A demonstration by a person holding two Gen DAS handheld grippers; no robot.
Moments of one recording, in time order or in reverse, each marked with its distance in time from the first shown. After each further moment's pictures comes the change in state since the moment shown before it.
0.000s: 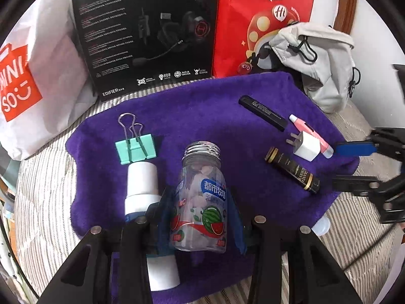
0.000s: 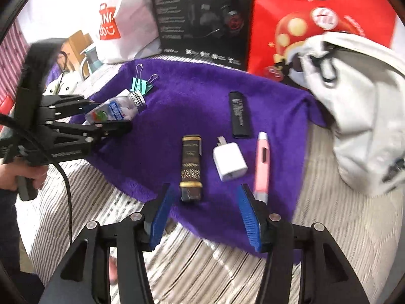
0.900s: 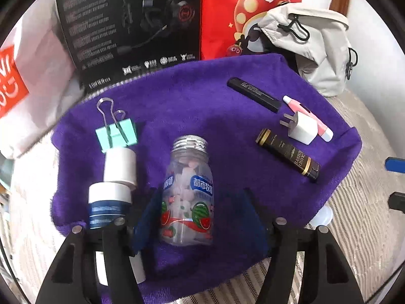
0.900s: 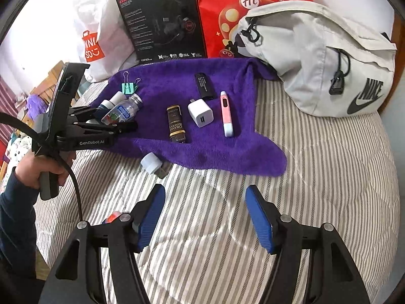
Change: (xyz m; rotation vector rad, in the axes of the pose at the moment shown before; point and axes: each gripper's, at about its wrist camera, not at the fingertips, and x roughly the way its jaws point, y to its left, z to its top) left arm 0.009 -0.017 -0.008 0.042 0.029 0.012; right arm -0.058 -0.009 -0.071 0.223 -0.040 -0.043
